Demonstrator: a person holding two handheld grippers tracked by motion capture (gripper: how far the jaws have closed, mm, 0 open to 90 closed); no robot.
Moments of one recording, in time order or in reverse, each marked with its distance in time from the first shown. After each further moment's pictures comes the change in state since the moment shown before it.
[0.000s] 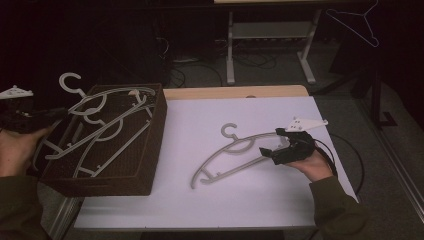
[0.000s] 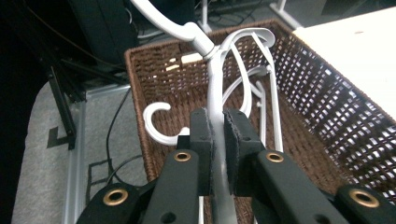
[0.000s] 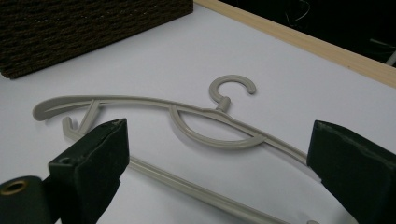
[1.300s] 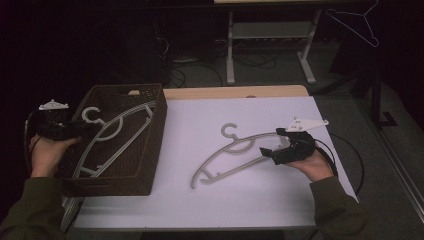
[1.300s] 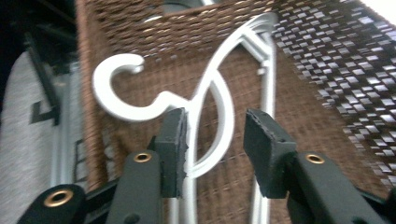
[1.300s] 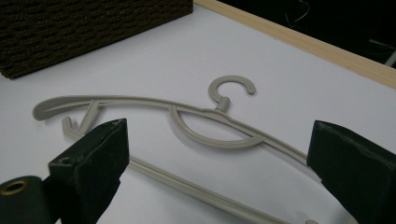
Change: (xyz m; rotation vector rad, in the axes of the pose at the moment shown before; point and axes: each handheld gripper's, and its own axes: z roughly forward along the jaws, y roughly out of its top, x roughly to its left) left arm -0.018 -0.027 0.057 0.087 -0.031 -0.006; right arm 0.000 0.000 -0.001 -0.002 0.001 -0.001
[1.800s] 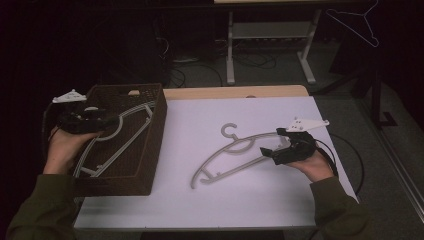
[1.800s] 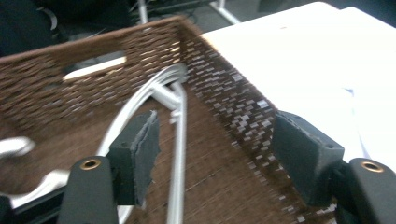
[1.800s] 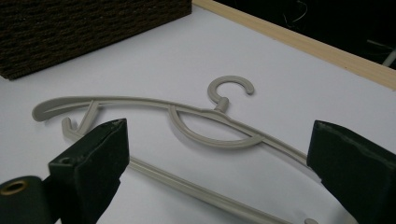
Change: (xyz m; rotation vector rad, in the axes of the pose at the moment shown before) left arm -0.067 0.037 0.001 -0.107 -0.215 0.078; right arm 0.001 0.000 -0.001 -0.001 -0.007 0.000
